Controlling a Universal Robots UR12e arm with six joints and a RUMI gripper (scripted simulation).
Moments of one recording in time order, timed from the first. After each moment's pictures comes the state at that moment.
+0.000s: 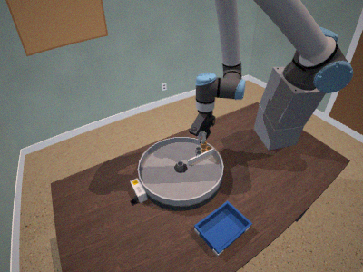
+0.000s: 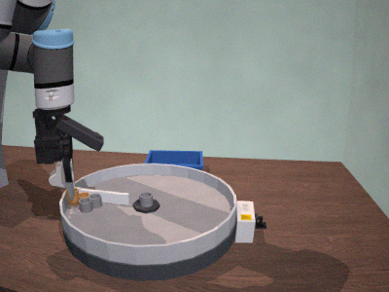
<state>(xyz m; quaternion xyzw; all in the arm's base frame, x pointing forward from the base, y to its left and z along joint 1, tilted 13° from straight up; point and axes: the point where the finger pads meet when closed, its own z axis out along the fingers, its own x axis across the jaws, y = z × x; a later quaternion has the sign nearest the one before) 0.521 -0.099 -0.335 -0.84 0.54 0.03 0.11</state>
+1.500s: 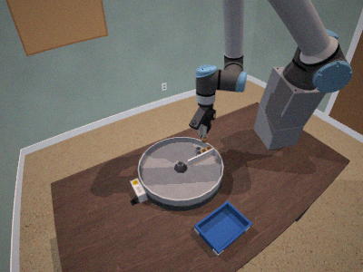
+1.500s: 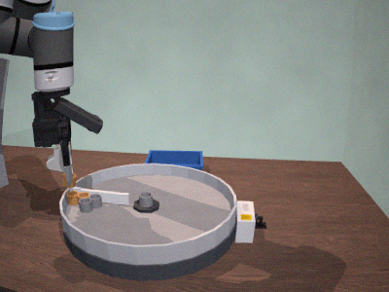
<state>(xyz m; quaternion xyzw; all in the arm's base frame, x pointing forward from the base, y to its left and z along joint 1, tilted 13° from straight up) 0.517 -0.106 -0.297 -0.84 0.54 0.03 0.11</state>
